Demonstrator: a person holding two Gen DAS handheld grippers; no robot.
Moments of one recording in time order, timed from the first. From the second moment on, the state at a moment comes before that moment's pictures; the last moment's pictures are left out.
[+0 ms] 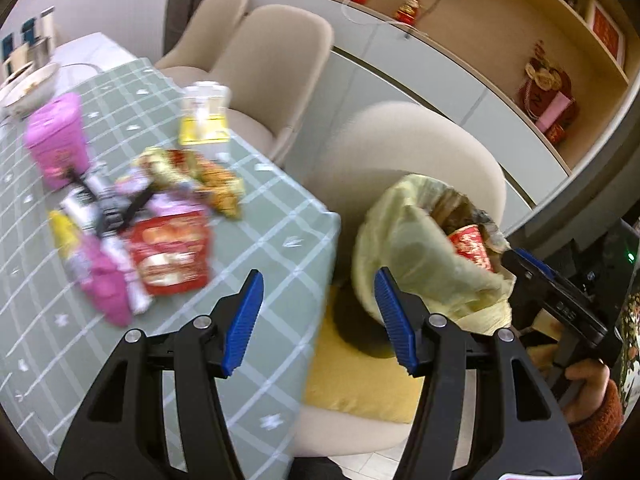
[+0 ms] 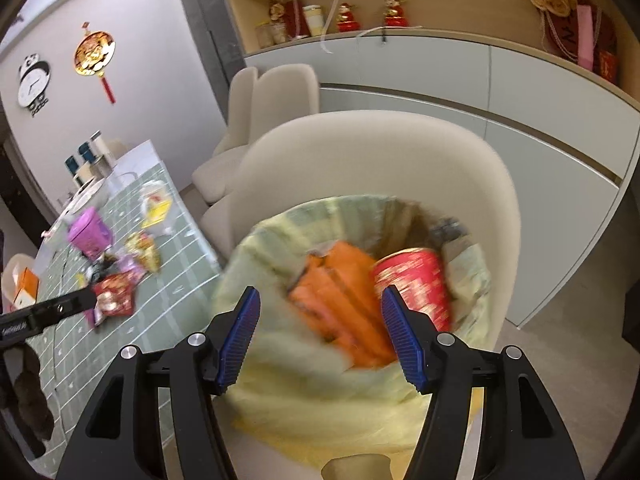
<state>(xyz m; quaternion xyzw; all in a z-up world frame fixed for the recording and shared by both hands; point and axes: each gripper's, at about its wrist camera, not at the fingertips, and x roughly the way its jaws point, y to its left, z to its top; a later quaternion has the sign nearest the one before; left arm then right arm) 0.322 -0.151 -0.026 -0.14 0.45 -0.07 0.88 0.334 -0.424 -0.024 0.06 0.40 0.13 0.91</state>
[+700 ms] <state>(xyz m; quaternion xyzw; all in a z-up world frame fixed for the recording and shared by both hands) 0.285 0.040 -0.060 -0.23 0.44 -0.03 0.87 0.256 -0.264 0.000 0.03 0.37 0.16 0.92</state>
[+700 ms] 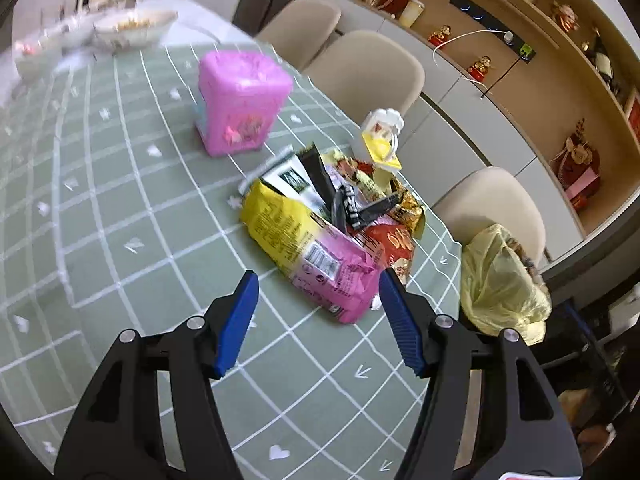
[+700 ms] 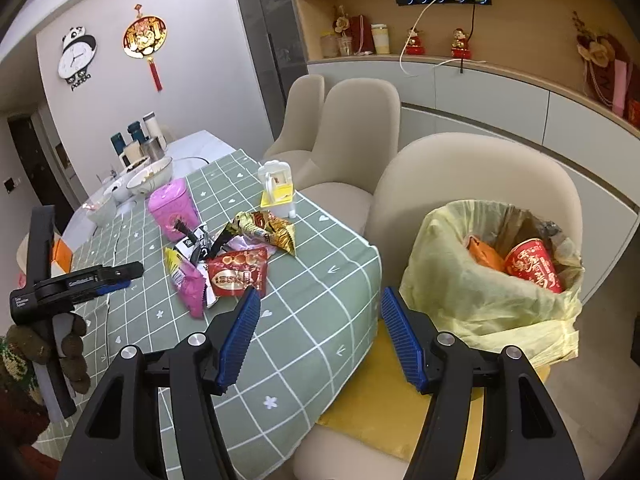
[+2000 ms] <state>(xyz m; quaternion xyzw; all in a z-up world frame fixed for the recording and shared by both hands) 0.278 0.092 -0.078 -0.24 0.48 -0.07 0.84 0.384 -0.116 -0.093 -0.07 0.46 0.23 0.85</state>
